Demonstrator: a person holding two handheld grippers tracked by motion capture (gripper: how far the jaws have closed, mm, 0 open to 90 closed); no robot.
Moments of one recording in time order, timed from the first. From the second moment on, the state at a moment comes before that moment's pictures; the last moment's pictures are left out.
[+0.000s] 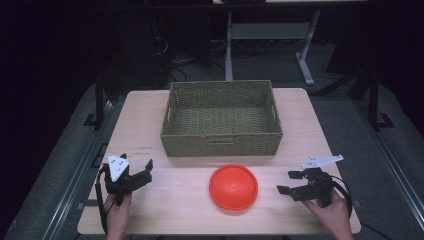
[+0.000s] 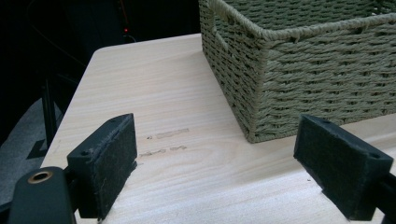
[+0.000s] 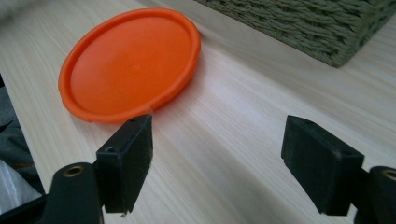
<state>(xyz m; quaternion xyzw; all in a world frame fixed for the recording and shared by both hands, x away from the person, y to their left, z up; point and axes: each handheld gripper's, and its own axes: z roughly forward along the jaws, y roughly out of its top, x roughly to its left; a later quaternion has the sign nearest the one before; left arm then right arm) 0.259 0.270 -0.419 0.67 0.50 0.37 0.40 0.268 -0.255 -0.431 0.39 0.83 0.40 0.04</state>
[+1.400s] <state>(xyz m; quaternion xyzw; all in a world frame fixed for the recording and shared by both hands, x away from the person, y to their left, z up) 0.258 0.270 -0.418 0.67 0.50 0.38 0.40 0.324 -0.171 -0.452 0.38 0.86 0.34 -0.01</state>
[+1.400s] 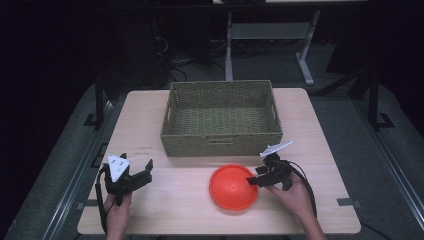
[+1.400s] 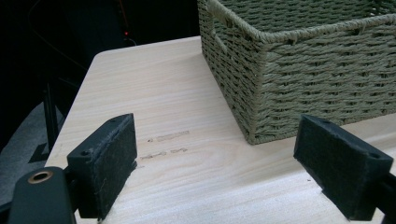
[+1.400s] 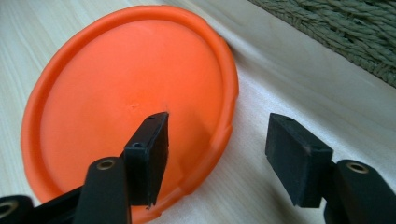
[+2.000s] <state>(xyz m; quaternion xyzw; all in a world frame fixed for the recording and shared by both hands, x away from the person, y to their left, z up) 0.257 0.271 -0.417 0.66 0.50 0.38 0.41 0.329 -0.161 -0.458 0.39 0.86 0.33 -0.04</state>
